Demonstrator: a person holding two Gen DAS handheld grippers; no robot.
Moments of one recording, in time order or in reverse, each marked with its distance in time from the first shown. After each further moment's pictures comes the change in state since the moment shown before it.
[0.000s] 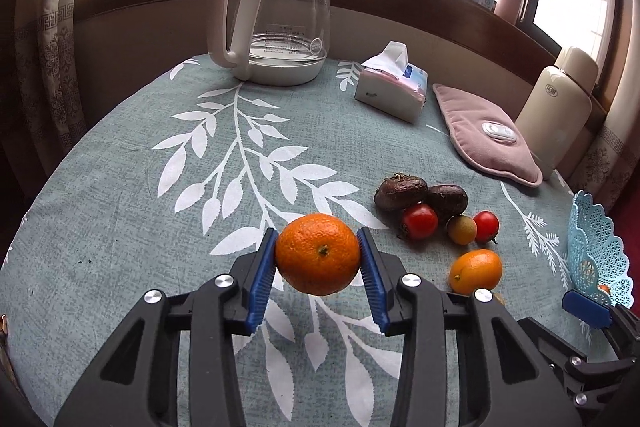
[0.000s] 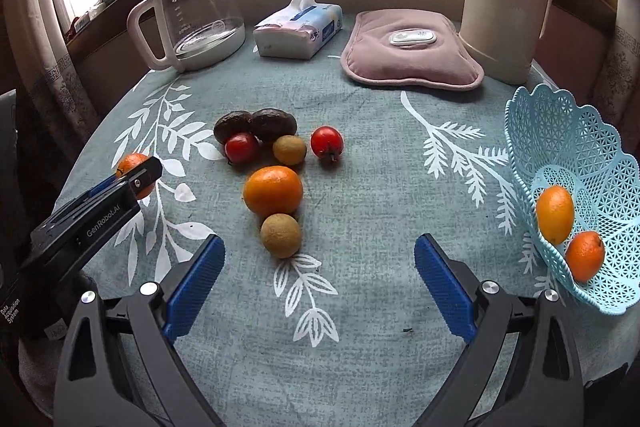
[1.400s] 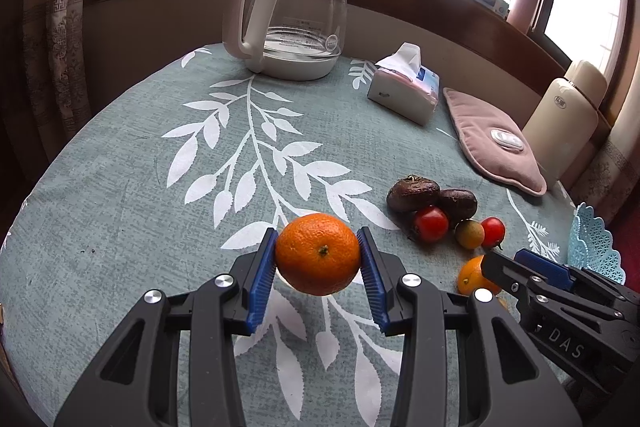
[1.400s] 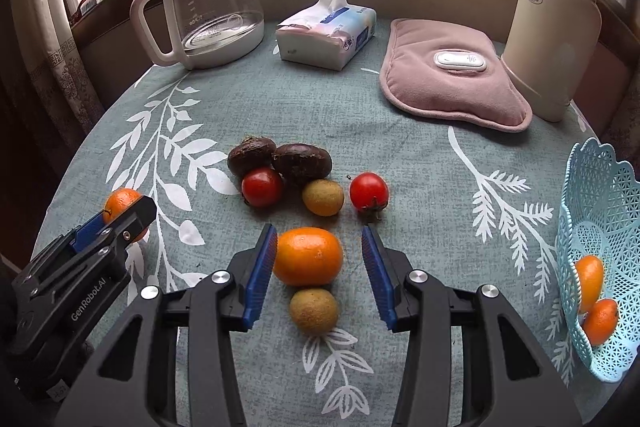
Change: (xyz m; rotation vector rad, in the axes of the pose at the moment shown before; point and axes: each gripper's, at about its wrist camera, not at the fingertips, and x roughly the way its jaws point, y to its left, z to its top) left arm 0.002 0.011 -0.001 -0.048 0.014 -0.004; right arm 0.033 0.019 0.033 -0.049 0.016 0.008
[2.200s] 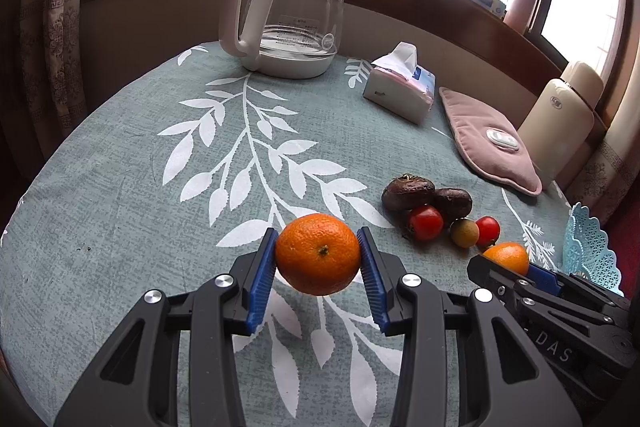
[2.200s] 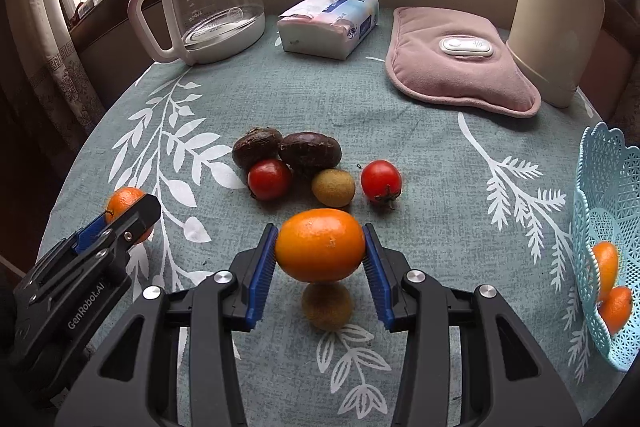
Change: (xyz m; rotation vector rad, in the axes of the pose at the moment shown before) left arm -0.001 0.001 0.000 -0.004 0.006 -0.015; right arm -0.003 0.001 -0.002 0.024 -0.004 0.010
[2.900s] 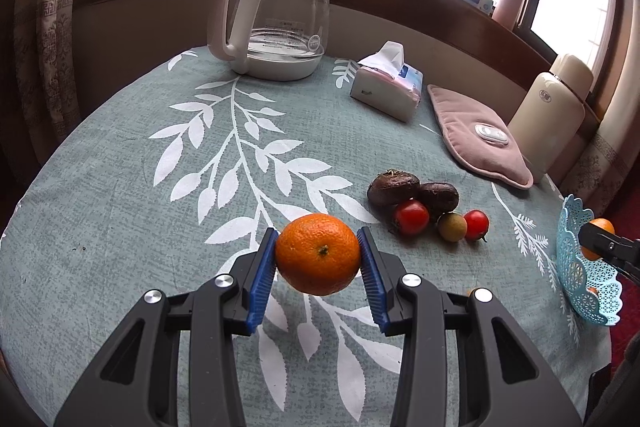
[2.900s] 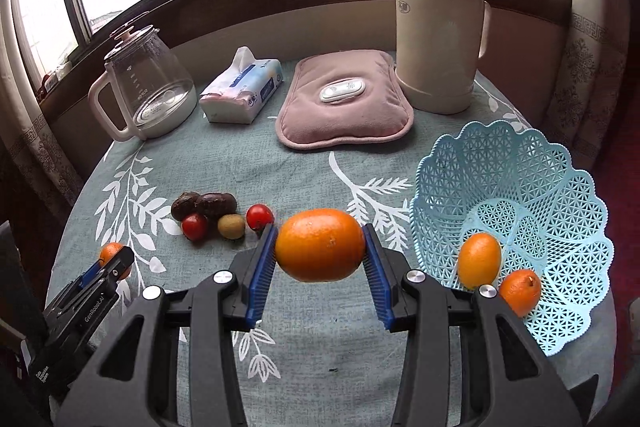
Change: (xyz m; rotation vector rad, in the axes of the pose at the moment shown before) left arm -0.004 -0.009 -0.003 0.029 -0.008 -0.021; right arm -0.079 -0.089 -0.003 0.200 -0.132 -0.119
